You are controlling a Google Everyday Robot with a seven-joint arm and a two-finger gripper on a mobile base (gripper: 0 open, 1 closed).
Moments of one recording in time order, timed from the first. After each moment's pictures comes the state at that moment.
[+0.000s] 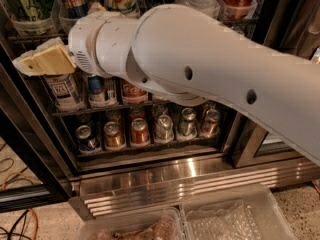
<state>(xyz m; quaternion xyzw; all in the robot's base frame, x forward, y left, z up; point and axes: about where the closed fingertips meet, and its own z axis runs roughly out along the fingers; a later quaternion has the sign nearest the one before) 0.516 0.179 1.046 -0.40 0.63 0.23 0.62</state>
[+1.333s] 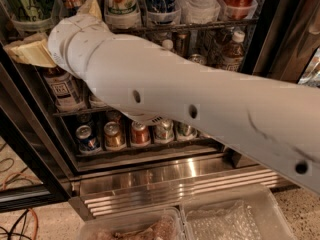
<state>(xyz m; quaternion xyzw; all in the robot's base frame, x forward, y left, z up) 0.545 0.198 1.050 -0.33 0.63 0.17 0.68</state>
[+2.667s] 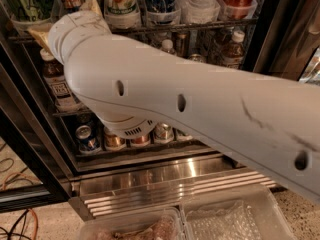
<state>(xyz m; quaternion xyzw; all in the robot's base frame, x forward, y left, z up) 0.556 0.183 1.056 -0.28 0.65 0.10 0.70</state>
